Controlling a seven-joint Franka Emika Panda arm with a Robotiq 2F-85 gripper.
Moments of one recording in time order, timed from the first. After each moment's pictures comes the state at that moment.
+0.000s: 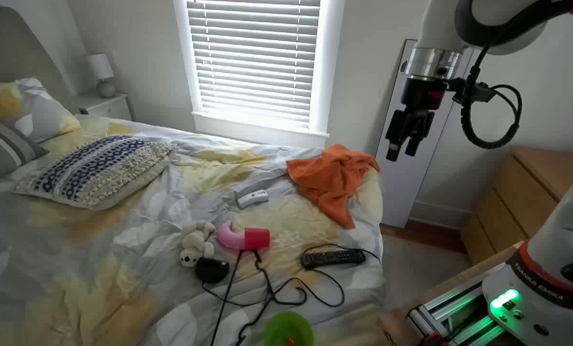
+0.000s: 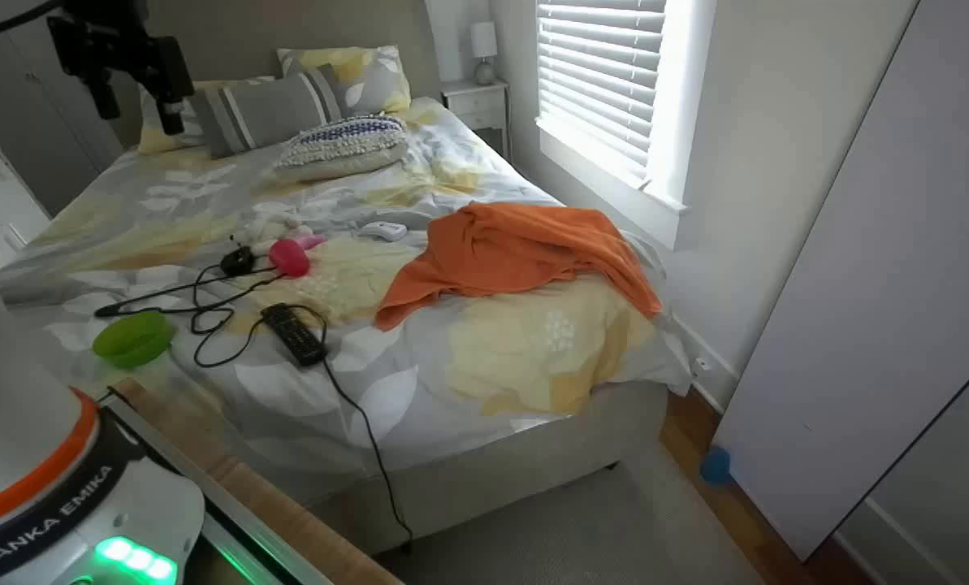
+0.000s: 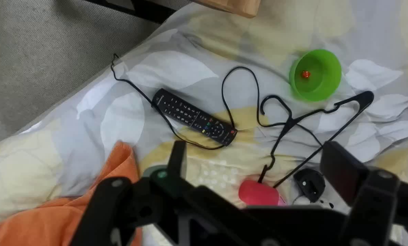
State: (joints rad) arm 0.32 -0.66 0.20 -2.61 0.33 1.91 0.06
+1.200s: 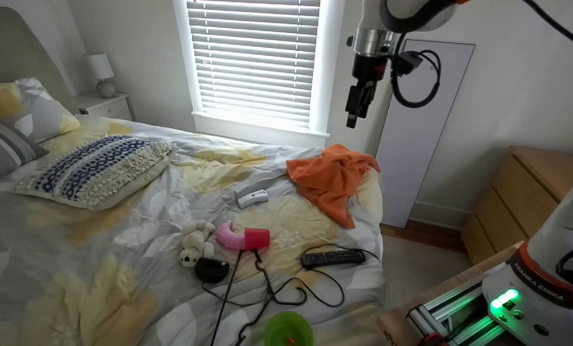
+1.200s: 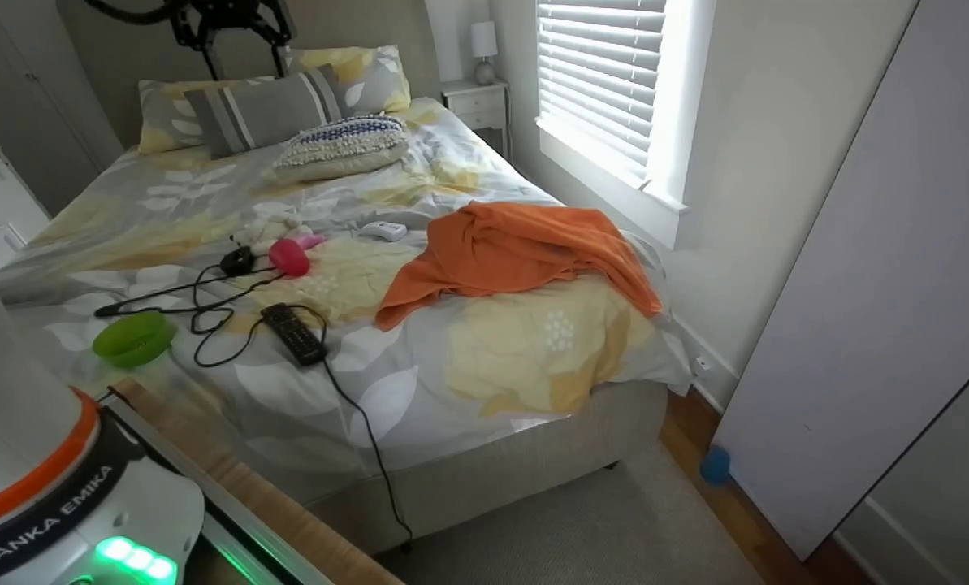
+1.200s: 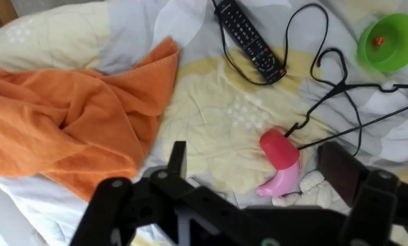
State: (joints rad) arm 0.26 -0.21 0.21 -2.18 0.06 1.98 -0.19
